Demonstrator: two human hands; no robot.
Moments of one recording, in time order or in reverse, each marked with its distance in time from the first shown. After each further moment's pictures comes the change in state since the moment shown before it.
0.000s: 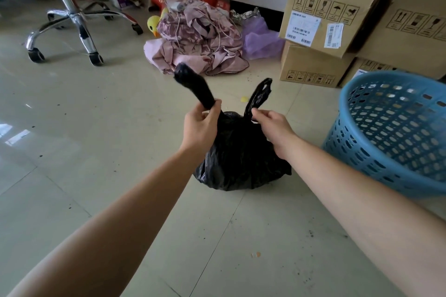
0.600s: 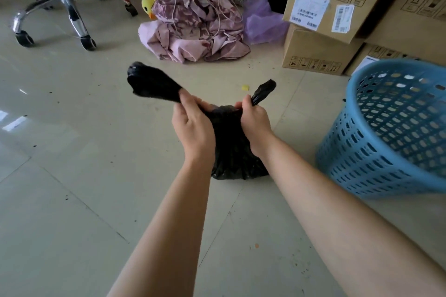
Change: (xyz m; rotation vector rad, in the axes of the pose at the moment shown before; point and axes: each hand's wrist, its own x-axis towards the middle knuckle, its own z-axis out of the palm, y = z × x) left_hand -0.022 0.007 0.018 -0.236 0.443 0.056; right_hand -0.012 -0.008 0.052 0.091 0.099 -0.025
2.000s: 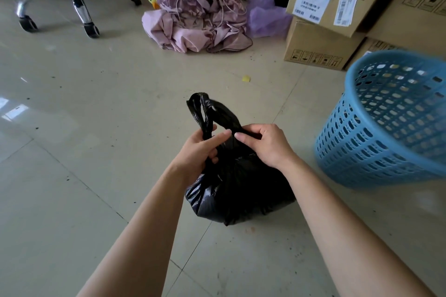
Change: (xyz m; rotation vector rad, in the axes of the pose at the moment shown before) left_hand -0.013 -0.058 -0.069 0.042 -0.681 -0.549; right_hand -0.043 0.057 -0.063 -0.454 -0.293 -0.313
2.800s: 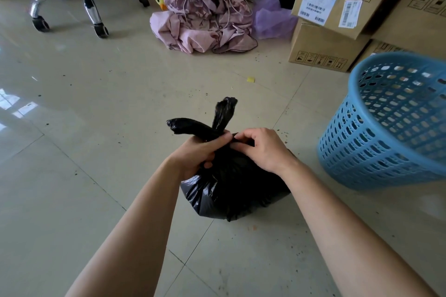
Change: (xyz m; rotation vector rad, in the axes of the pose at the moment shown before) left_hand -0.008 0.008 -0.013 0.173 -0.156 -0.047; right_hand -0.008 -0.009 0.009 -0.268 -0.104 -0.104
